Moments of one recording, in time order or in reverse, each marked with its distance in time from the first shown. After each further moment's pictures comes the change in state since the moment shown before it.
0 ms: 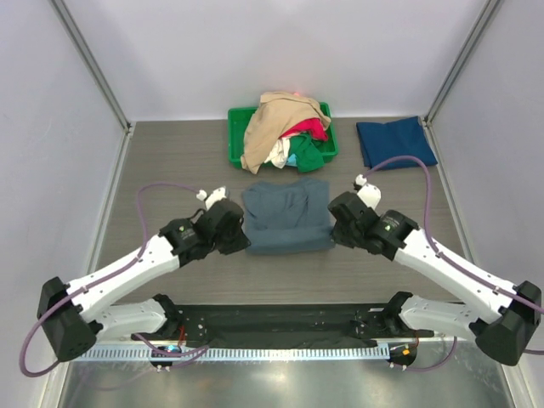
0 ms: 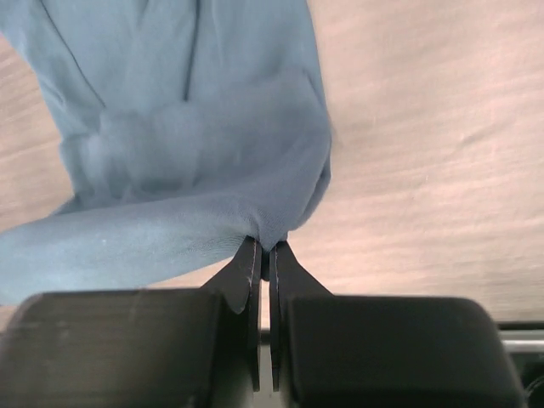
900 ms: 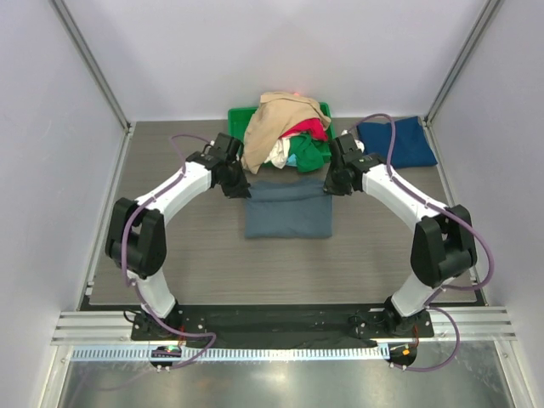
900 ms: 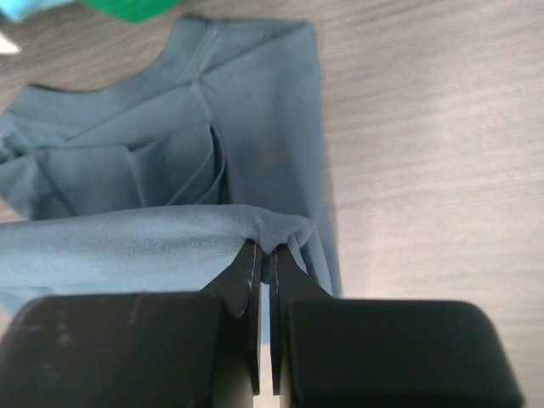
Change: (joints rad) left arm 0.458 0.692 0.517 0.053 0.311 0.375; right arm -0.411 0.597 0.367 0.240 -0.251 -0.392
